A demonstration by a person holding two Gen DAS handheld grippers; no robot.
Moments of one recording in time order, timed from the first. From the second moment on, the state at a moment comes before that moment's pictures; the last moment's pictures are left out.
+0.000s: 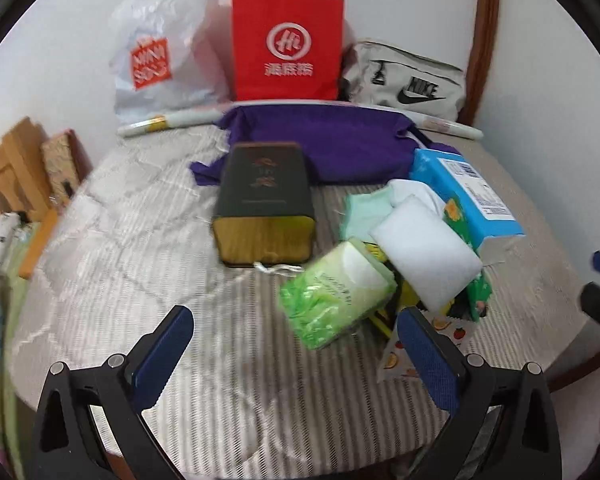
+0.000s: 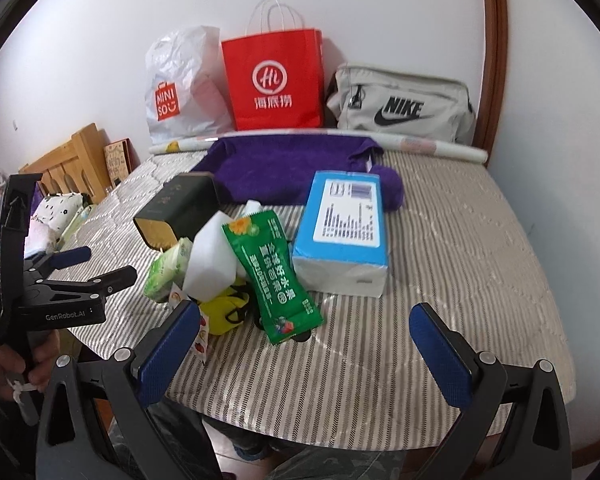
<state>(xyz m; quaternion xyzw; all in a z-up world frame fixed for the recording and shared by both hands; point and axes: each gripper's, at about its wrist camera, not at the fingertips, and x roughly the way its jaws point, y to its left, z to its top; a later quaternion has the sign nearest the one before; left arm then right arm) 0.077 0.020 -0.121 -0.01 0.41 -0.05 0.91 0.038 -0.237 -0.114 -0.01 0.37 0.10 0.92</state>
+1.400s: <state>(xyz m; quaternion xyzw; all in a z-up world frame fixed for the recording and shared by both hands) 0.111 0.038 -0.161 0.00 0.43 -0.11 0.90 0.117 -0.209 -0.194 -0.01 0.42 0.21 0.88</state>
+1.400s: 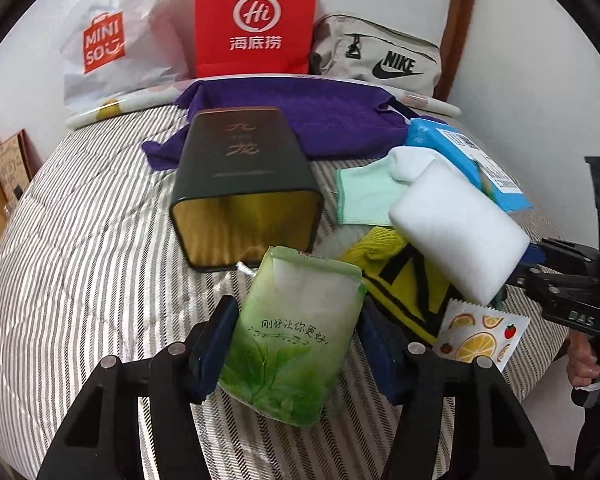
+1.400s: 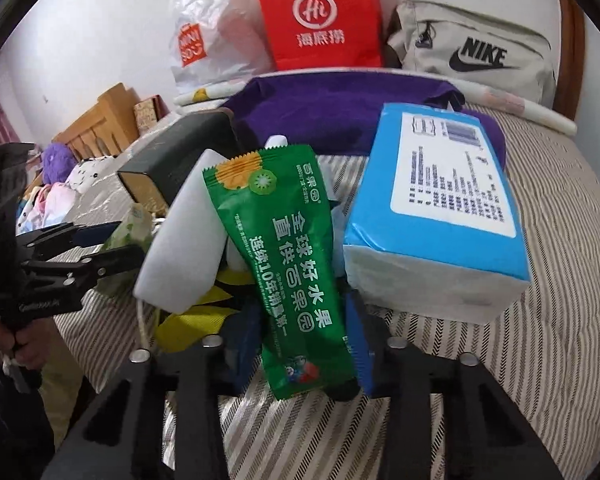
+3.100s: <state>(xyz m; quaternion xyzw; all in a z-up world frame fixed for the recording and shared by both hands) 0.100 0.056 -0.165 0.00 0.45 -0.04 0.89 0.086 -0.278 -0.203 0.00 0.49 0.14 0.86</state>
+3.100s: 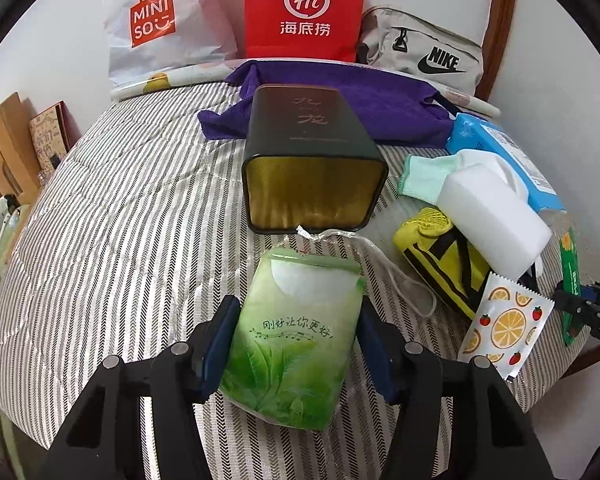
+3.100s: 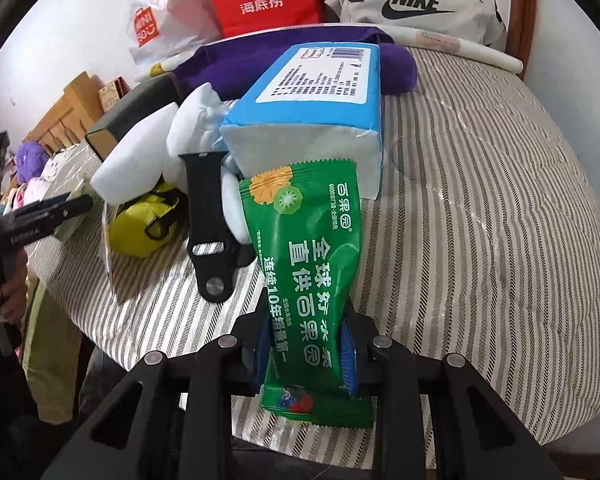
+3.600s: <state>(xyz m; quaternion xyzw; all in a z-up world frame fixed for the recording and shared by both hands) 0.098 0.062 -0.145 -0.03 0.44 -0.05 0.90 0.090 -0.276 -0.181 -0.03 0.48 0.15 0.86</state>
